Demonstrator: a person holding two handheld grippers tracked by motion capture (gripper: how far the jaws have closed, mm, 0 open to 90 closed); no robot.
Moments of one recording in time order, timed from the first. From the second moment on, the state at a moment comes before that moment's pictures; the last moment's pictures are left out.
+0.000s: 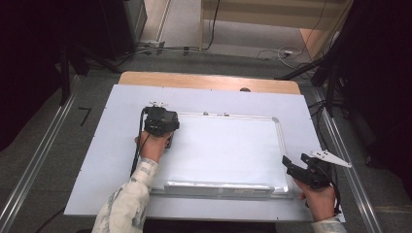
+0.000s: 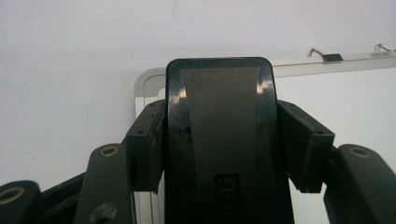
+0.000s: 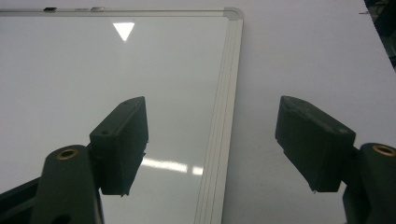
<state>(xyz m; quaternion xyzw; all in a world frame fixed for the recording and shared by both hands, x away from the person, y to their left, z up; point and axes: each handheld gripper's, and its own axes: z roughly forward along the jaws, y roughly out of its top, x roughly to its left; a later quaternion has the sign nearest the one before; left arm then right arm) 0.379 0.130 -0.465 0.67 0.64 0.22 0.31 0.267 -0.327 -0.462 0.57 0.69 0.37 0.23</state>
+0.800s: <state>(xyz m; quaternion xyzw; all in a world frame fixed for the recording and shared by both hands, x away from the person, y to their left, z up) 0.398 0.123 -0.478 0.66 0.66 0.22 0.29 0.267 -0.329 -0.462 0.57 0.69 0.38 0.23</state>
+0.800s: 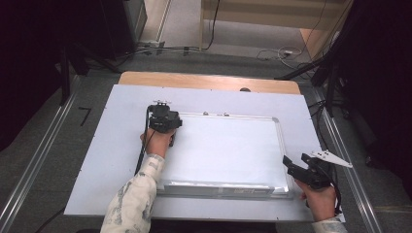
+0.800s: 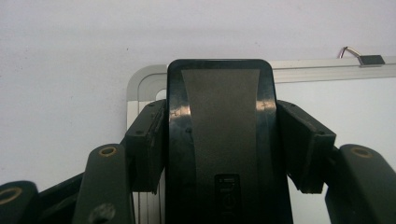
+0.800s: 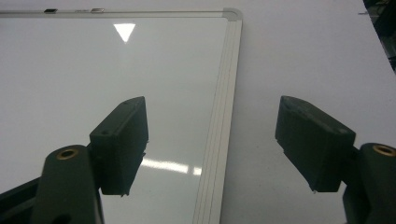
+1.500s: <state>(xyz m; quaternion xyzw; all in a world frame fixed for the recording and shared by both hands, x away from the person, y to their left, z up) 0.387 0.128 -0.462 0.65 0.65 0.23 0.33 0.267 -0.329 -0.462 0.57 0.69 0.38 0.24</state>
